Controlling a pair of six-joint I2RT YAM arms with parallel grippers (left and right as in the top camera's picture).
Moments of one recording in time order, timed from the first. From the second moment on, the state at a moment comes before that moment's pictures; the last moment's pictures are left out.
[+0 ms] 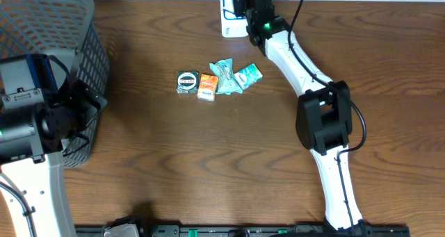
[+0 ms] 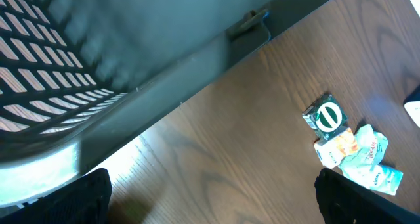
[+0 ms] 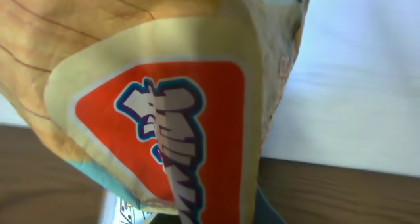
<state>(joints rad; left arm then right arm) 0.25 1.23 1.56 -1.45 -0.06 -0.64 0.38 2.49 2.21 -0.15 0.29 0.06</state>
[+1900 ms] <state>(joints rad) 0.25 1.23 1.56 -1.45 -0.06 -0.64 0.44 2.19 2.09 -1.19 -0.08 0.09</state>
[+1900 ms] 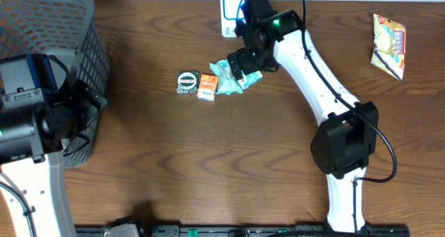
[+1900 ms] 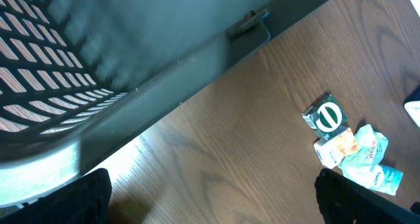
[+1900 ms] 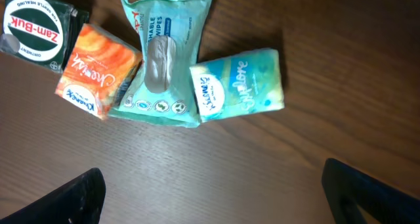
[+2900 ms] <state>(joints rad) 0.25 1.23 1.56 -1.45 -0.06 -0.64 0.43 2.19 1.82 -0.71 0.00 0.57</state>
